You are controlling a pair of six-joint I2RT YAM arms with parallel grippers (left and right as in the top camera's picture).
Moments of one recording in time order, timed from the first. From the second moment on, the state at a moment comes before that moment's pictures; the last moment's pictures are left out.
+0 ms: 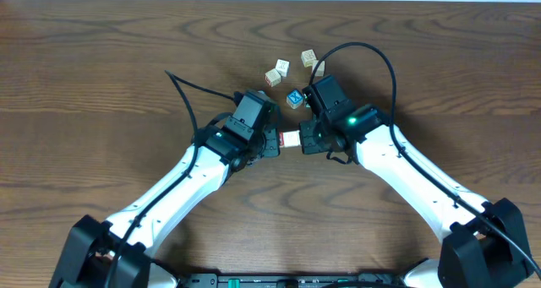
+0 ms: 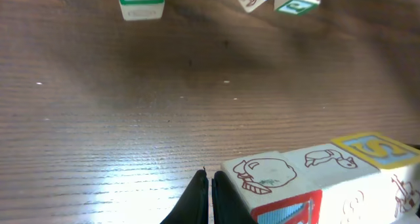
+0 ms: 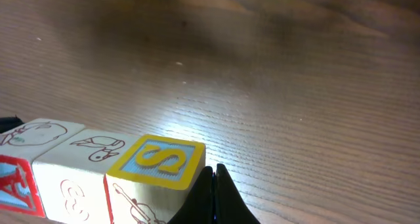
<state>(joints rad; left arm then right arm) -0.58 1.54 1.00 -0.50 0.07 -0.65 0.57 1.64 1.18 -0.73 -0.02 0.41</state>
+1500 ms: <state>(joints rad) -0.59 1.58 0.99 -0.49 0.07 -0.69 0.56 1.72 1.15 -0.68 -0.03 0.41</state>
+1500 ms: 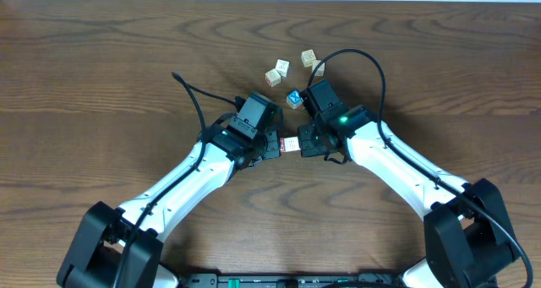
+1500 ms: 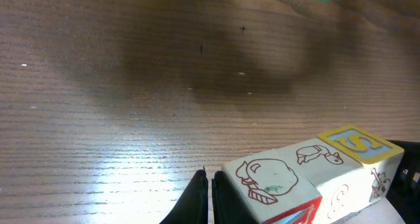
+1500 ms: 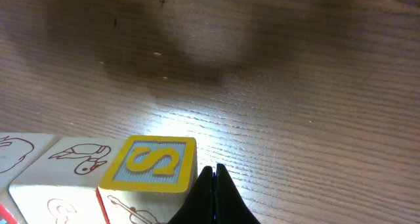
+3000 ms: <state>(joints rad) -0.60 1.66 0.99 -0.45 0.05 -0.72 0.56 1.75 1.14 -0.66 -0.06 0.44</state>
